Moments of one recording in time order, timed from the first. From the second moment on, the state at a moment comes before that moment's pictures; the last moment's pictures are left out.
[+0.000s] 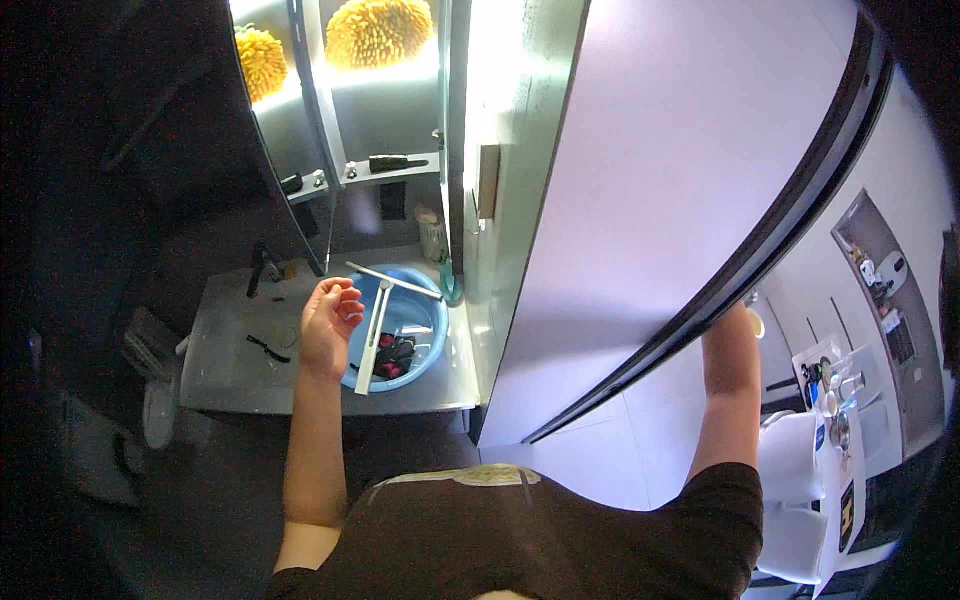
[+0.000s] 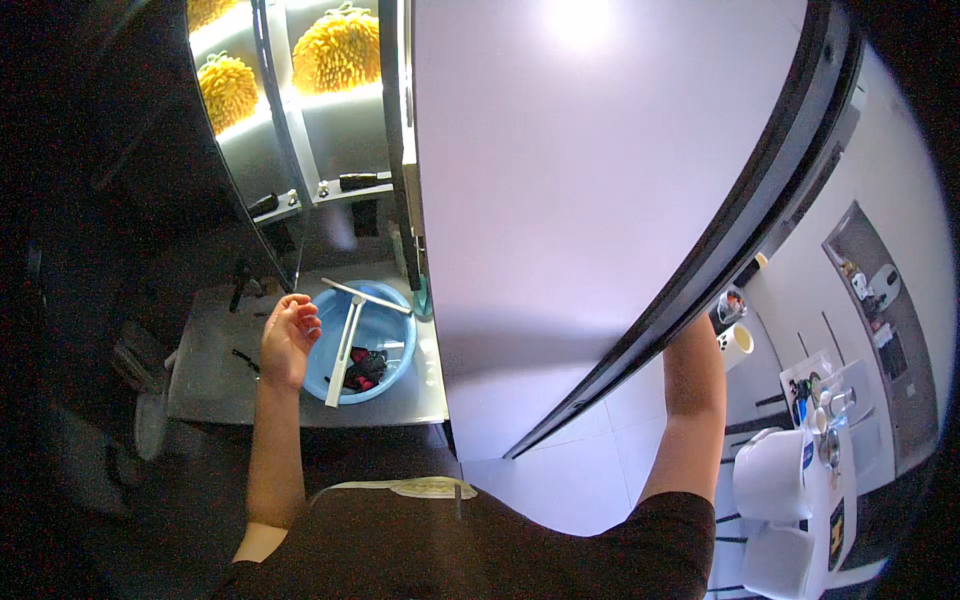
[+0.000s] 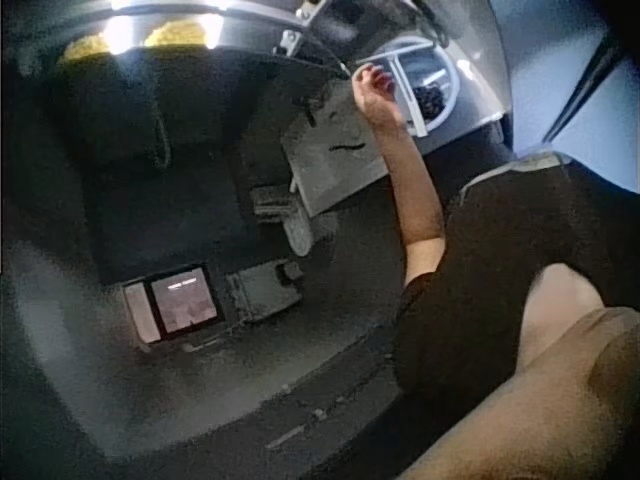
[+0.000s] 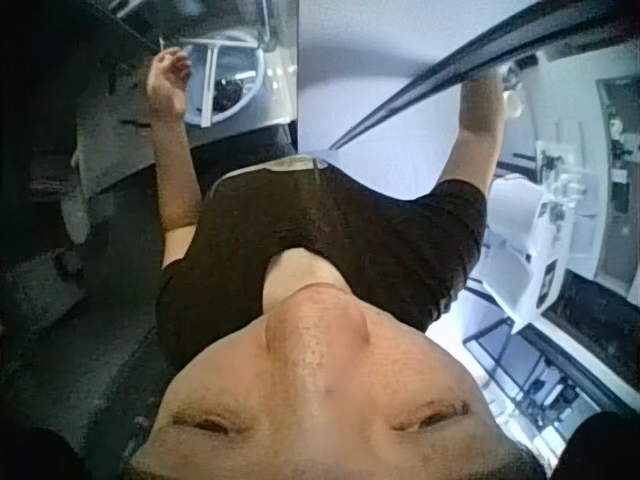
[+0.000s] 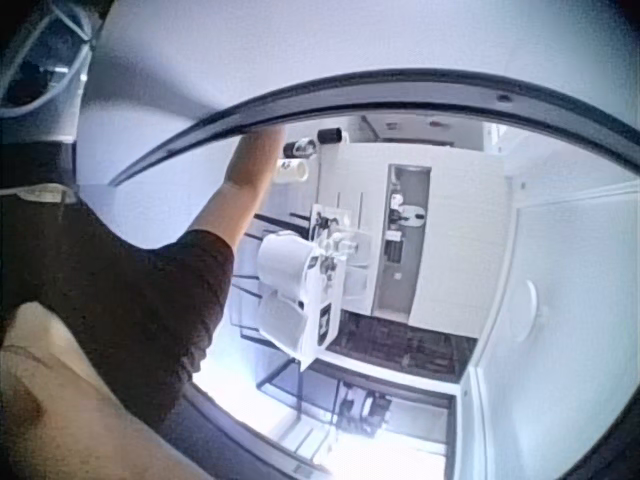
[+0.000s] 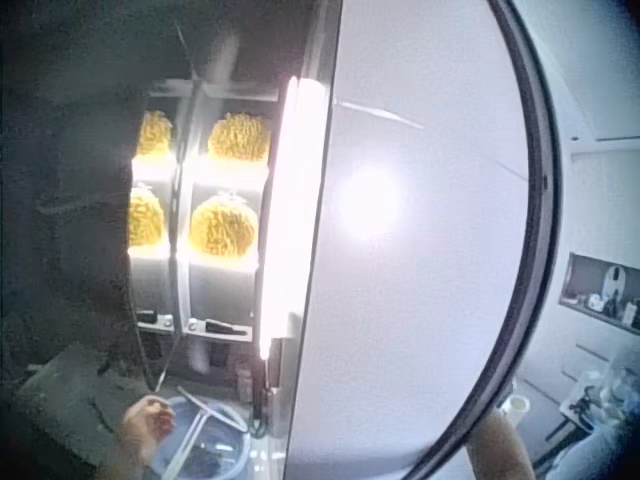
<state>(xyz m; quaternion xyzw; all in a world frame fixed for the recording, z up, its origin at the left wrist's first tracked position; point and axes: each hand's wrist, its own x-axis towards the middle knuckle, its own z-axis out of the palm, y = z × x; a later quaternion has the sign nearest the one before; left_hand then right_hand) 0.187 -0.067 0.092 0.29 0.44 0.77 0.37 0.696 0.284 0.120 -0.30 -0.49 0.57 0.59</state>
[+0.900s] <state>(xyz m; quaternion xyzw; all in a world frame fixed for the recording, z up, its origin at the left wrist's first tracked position) 0.281 -0.040 0.128 0.37 0.41 0.70 0.45 0.678 0.301 0.122 -0.28 -0.52 0.55 0.60</state>
